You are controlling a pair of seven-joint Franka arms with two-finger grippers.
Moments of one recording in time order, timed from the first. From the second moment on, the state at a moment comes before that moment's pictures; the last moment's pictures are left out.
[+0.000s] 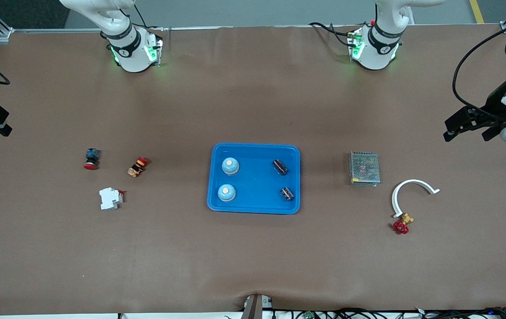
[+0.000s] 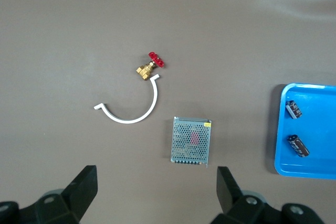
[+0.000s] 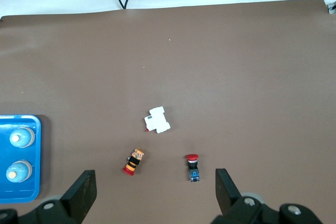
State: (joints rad) left arm -0.08 0.00 0.02 -1.66 -0.04 1.80 -0.08; right arm -0.01 0.03 0.00 -1.44 -0.05 1.66 0.05
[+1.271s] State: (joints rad) left arm -0.06 0.02 0.02 -1.64 -0.02 1.80 -0.01; right arm -0.01 0.04 -0.01 -1.44 -0.05 1.66 0.03
